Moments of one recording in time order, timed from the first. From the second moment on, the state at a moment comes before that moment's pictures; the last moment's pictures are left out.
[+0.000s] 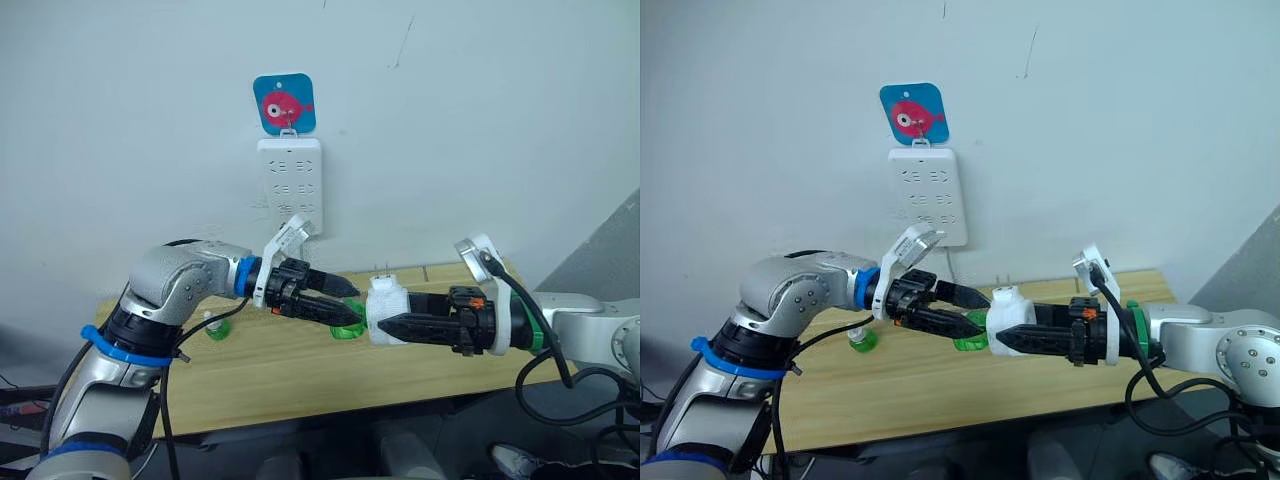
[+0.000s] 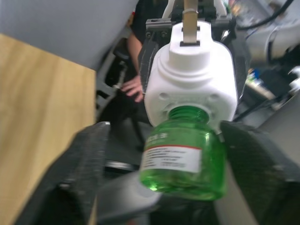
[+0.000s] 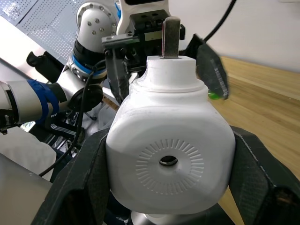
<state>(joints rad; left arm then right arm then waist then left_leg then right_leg) -0.63 0.66 -0.22 -0.11 -0.79 0.95 -1.27 -0.30 -0.87 -0.02 -0.51 1.66 1.08 0.33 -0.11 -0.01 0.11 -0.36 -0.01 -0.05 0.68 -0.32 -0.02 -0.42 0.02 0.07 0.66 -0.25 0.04</state>
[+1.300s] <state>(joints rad) -0.29 0.46 -0.11 -0.08 -0.37 -0.31 -1.28 -0.29 -0.84 -0.03 -0.43 1.76 1.06 0.22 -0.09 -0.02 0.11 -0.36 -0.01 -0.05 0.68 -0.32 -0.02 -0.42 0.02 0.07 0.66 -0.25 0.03</state>
